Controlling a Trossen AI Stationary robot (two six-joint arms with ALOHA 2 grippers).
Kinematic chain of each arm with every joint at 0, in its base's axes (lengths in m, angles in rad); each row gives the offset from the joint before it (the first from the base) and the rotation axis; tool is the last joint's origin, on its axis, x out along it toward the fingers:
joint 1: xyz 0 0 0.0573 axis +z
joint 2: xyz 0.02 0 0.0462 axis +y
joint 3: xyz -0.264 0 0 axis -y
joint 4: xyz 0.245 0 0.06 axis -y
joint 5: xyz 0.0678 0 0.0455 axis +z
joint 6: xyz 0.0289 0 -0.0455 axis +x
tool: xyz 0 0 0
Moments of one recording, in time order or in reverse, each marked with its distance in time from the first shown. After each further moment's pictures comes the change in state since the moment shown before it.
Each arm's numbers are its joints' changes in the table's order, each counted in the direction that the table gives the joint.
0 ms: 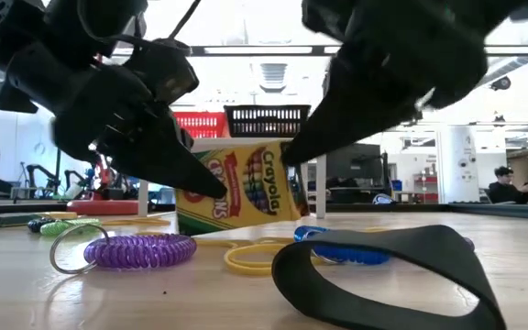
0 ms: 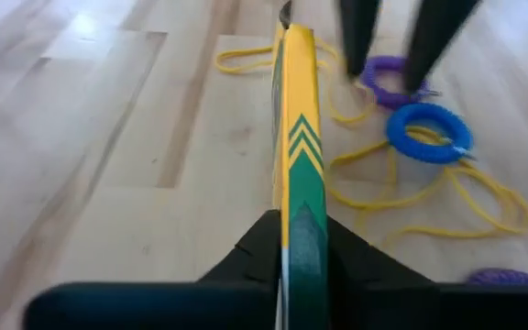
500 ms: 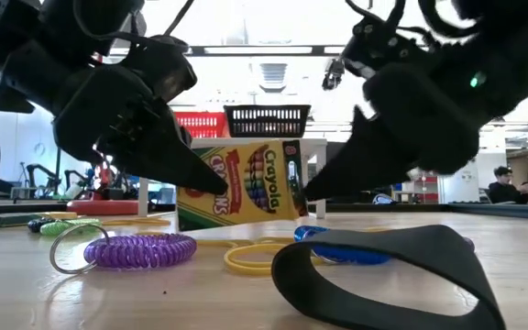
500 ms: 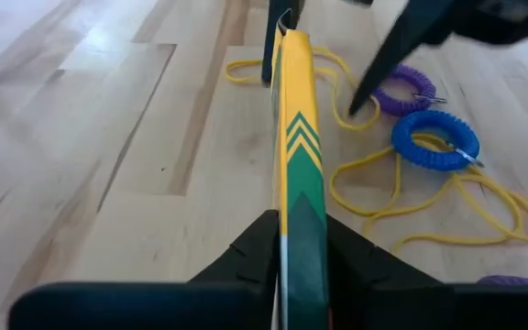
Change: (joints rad) left arm -0.011 0.001 -0.006 0.025 0.033 0.015; right arm 0.021 0.042 -0.197 0.294 -0.218 0.143
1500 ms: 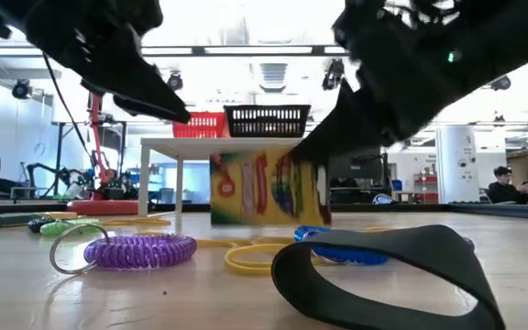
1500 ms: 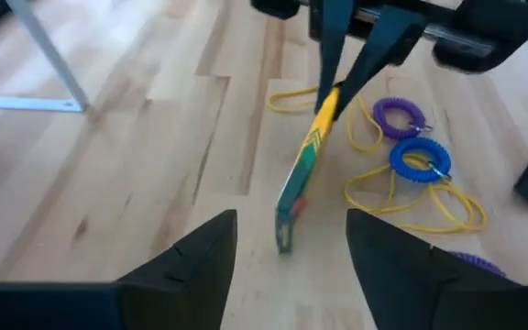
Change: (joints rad) left arm -0.021 -0.423 0.012 -0.491 0.069 -0.030; right arm -0.036 -0.087 -0.032 0.094 0.038 -0.121
